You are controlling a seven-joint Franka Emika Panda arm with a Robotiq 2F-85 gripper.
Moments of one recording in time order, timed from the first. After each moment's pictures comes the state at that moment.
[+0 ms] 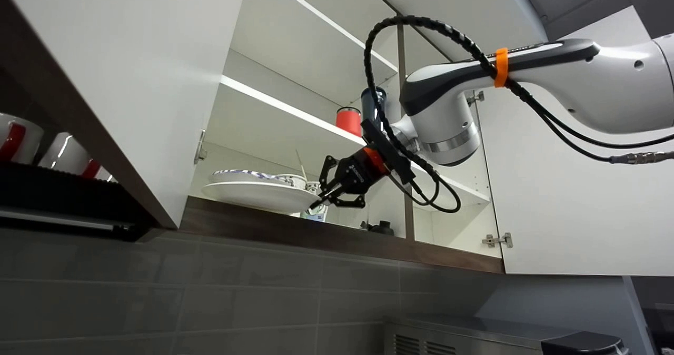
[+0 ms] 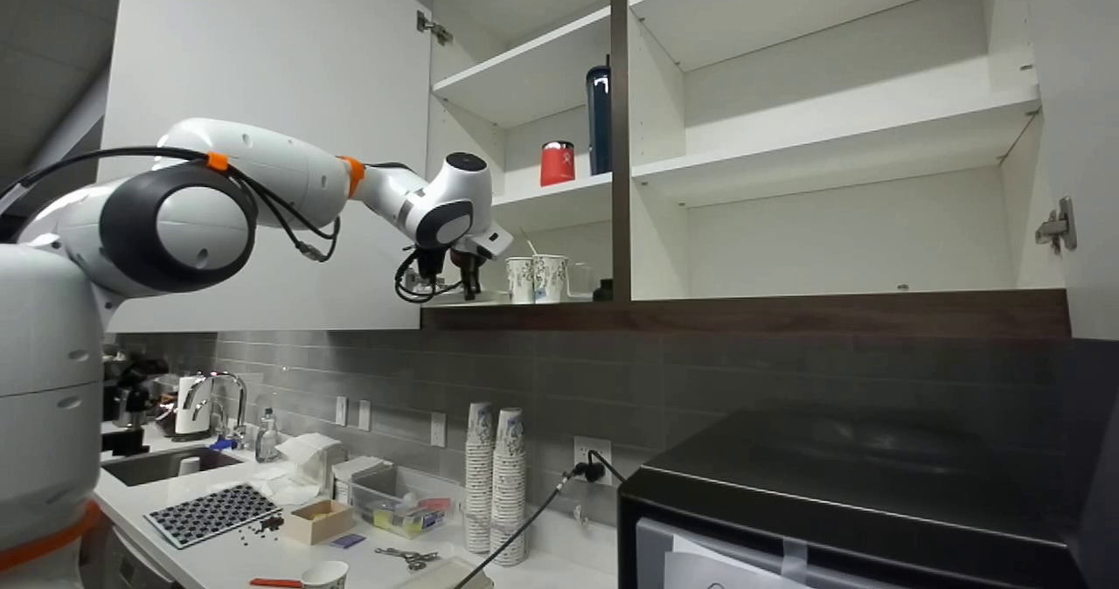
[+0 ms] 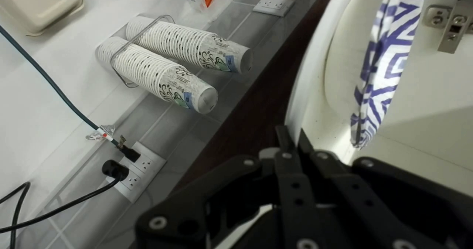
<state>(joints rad) 0.03 -0.09 0.14 -1.59 0.59 2.25 0.57</state>
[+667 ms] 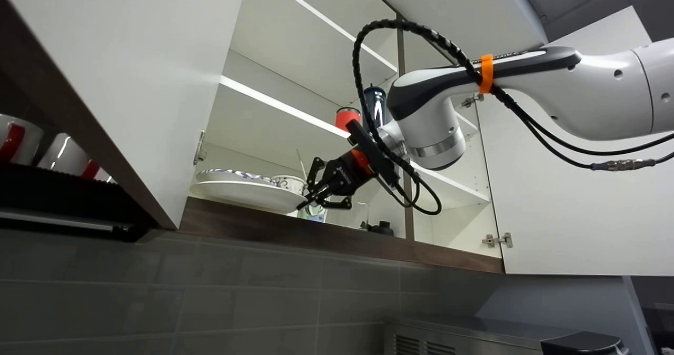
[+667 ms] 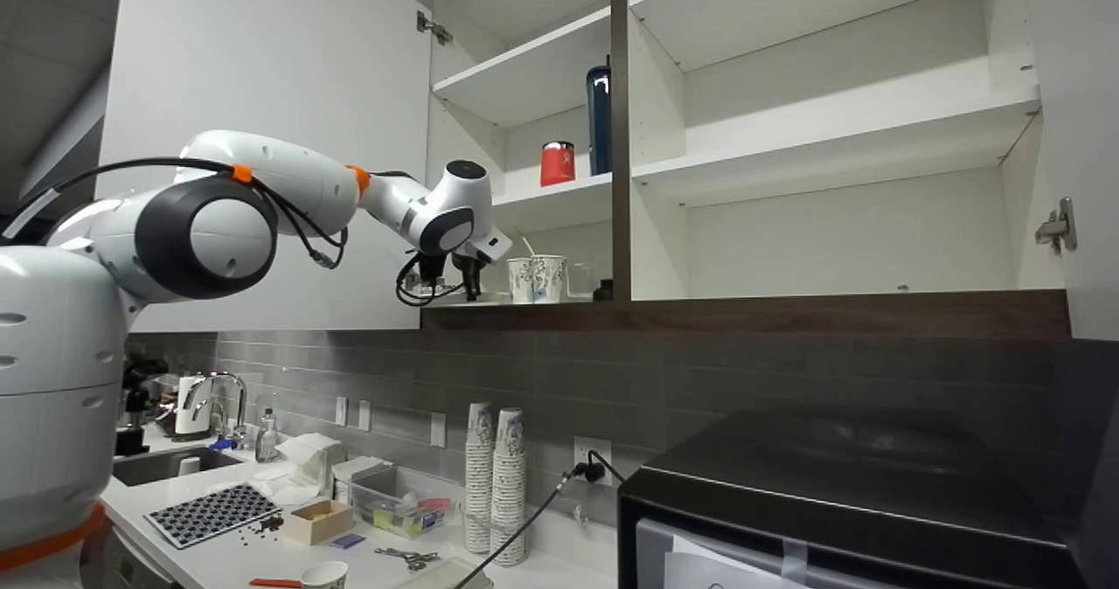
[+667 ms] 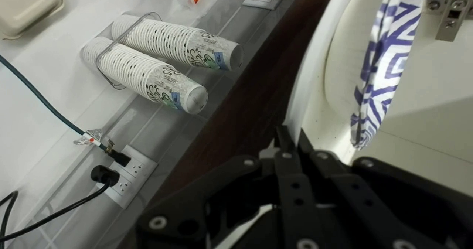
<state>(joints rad) 0.06 -0.03 0.14 -1.54 0.57 2.30 0.63</state>
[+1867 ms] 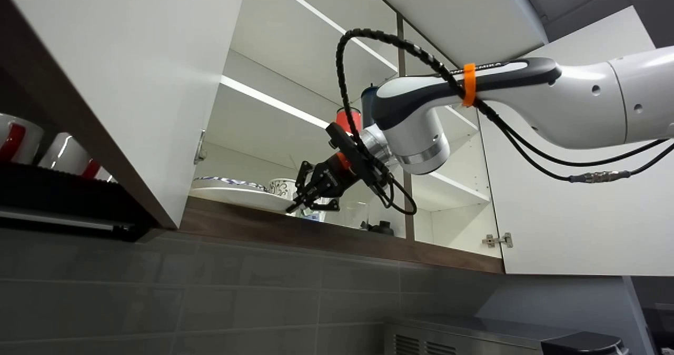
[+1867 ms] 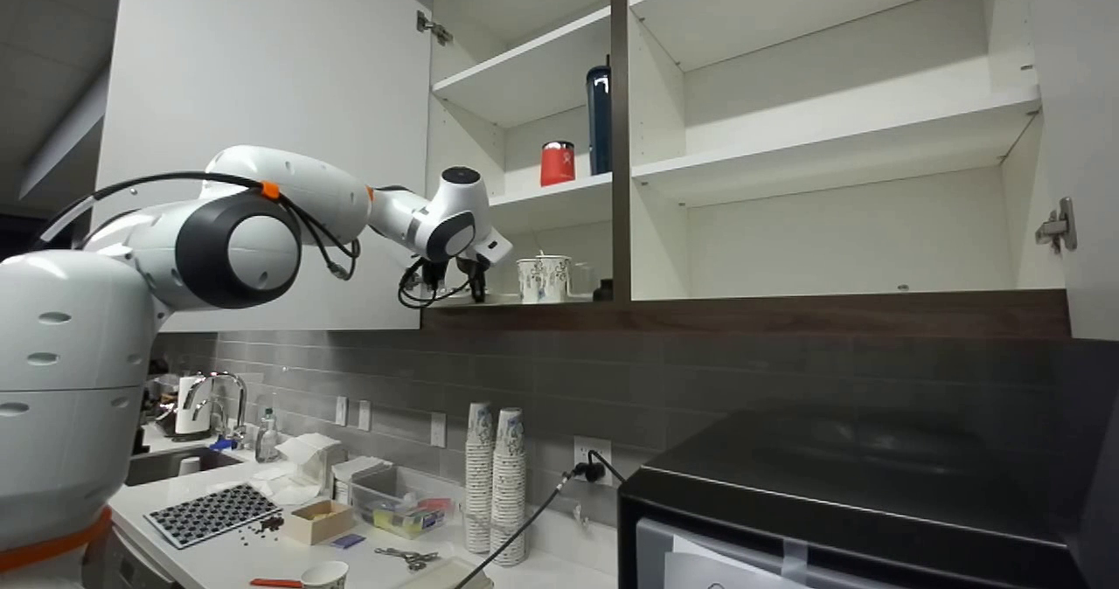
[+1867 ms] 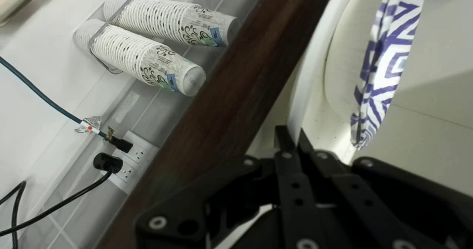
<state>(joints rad) 0.10 0.05 0.14 -1.47 0.43 2.37 0.79</state>
